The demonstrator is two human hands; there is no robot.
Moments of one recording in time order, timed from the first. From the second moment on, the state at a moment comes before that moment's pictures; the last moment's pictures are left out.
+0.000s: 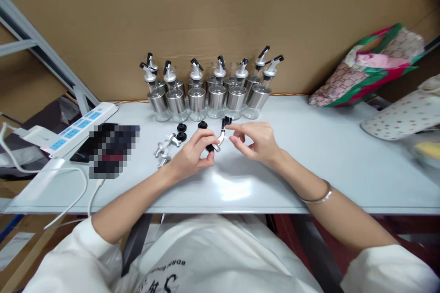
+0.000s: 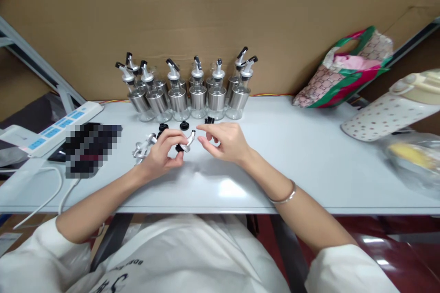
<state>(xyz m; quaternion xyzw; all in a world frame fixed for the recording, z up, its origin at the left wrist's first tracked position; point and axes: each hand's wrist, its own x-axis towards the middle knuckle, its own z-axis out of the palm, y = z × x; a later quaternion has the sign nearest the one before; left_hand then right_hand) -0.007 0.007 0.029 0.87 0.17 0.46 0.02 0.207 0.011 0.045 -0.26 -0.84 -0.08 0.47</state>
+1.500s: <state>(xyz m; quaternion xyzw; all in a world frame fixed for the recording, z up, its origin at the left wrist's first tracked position) -0.007 0.016 0.017 0.89 0.34 0.30 0.03 0.214 0.029 0.024 -0.48 -0.87 -0.02 0.10</state>
